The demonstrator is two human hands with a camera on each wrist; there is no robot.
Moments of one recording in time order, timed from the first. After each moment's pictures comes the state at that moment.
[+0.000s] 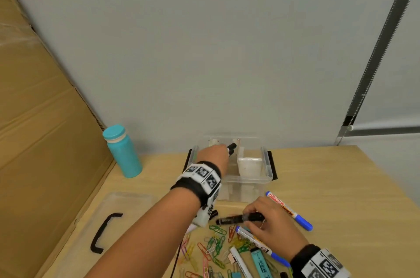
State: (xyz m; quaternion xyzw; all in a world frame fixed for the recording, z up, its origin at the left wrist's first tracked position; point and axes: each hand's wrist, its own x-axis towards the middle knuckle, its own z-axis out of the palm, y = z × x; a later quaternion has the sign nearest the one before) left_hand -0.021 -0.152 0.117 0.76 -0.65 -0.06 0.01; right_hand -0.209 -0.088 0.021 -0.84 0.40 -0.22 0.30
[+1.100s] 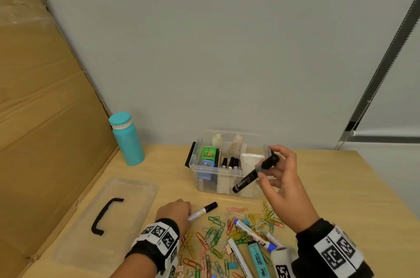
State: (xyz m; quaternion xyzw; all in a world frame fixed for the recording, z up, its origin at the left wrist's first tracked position) left_hand 0.051 -0.037 -0.004 0.77 -0.61 -0.14 -0.10; right_hand -0.201 -0.086 0.098 -0.75 0.35 -0.44 0.36
